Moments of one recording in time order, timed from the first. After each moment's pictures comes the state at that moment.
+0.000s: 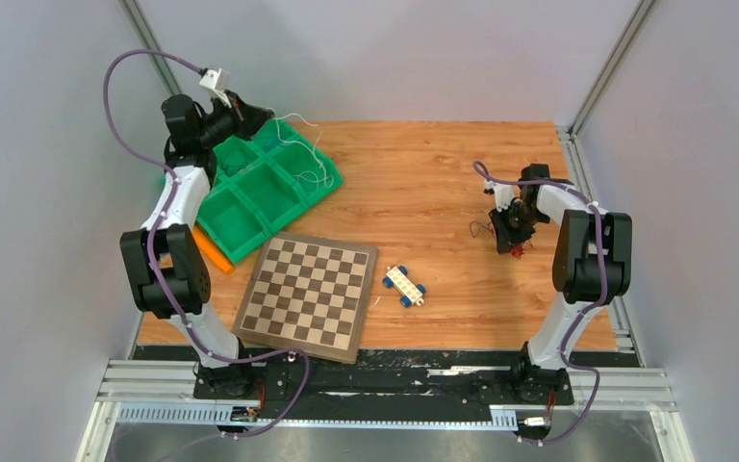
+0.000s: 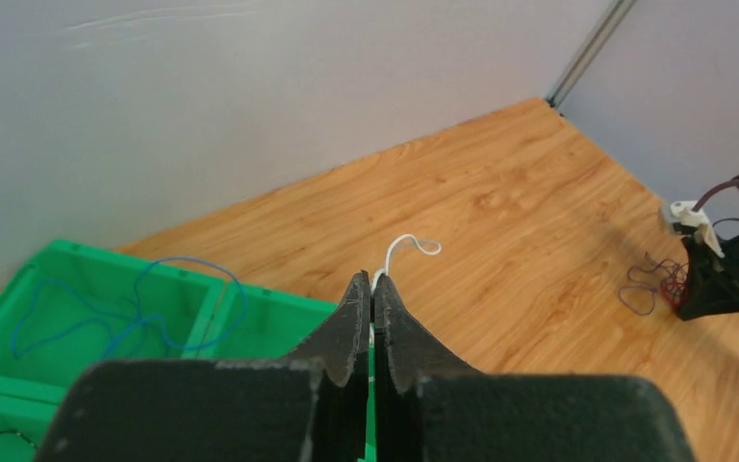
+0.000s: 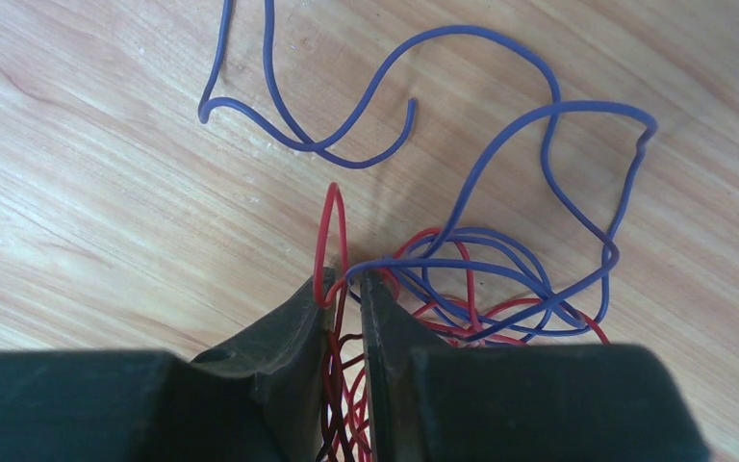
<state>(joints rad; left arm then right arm) 0.16 1.74 1.43 0.34 0.86 -0.27 -0.09 1.87 1.23 -0.76 -0.29 -0.57</state>
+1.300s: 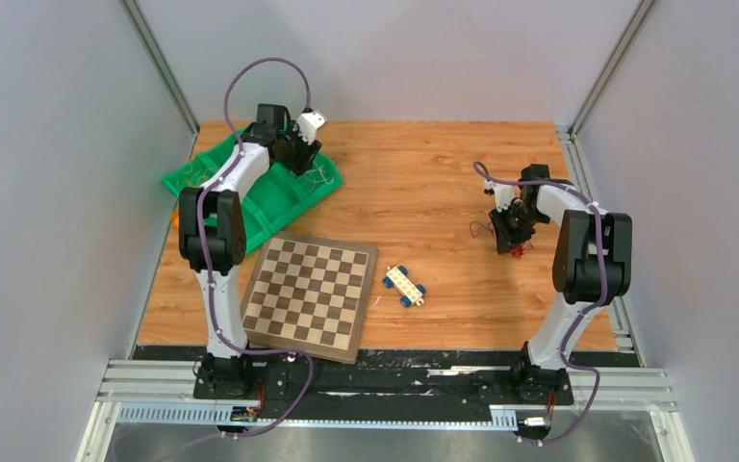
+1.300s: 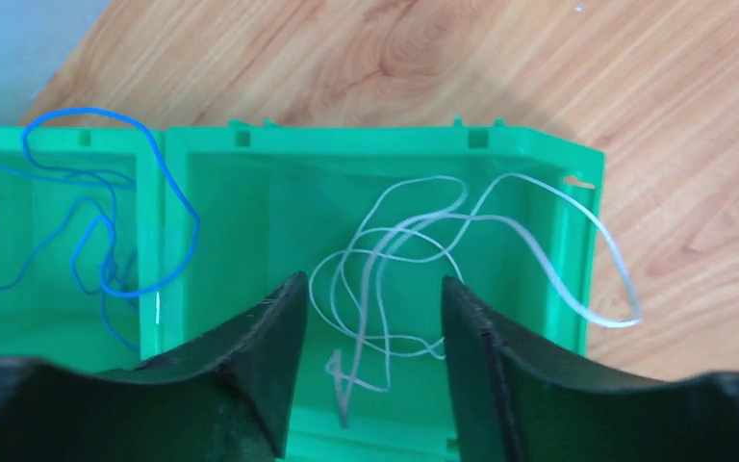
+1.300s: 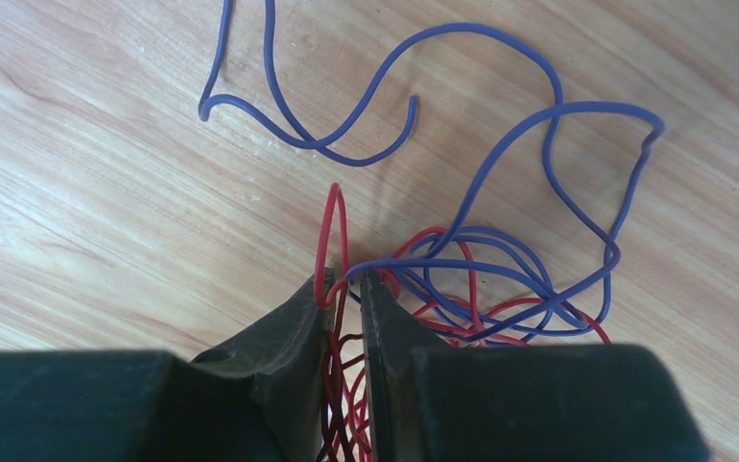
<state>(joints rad) -0.13 2.13 1.77 -0.41 0.32 0.59 -0.09 1.87 1.23 -0.76 -0.29 -0.56</state>
